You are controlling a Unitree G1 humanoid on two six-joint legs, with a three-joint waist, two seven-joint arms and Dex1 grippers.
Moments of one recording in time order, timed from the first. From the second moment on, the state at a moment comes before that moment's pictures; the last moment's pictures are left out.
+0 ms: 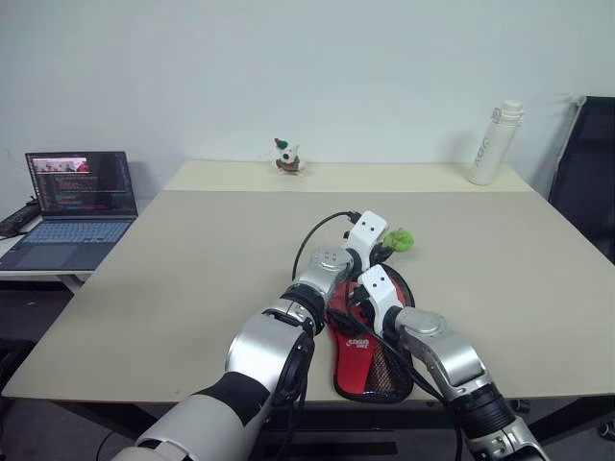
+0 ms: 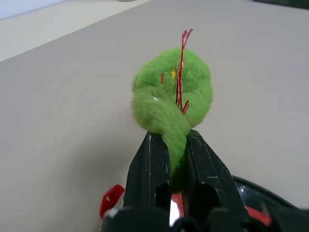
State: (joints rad) left arm -1.30 -0.09 0.04 1.38 0.09 -0.09 -0.52; right arm -0.49 -0.18 0.26 0.03 0.08 0.64 0.46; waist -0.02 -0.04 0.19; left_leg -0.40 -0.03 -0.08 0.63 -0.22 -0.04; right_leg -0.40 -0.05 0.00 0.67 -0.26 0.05
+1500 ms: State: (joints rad) left arm -0.97 0.25 0.07 0.83 -0.17 0.13 -1.20; right arm -0.43 -0.47 -0.08 -0.47 0.48 1.23 0.62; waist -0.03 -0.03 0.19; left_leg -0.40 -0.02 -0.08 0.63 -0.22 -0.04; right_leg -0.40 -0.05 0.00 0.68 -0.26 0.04
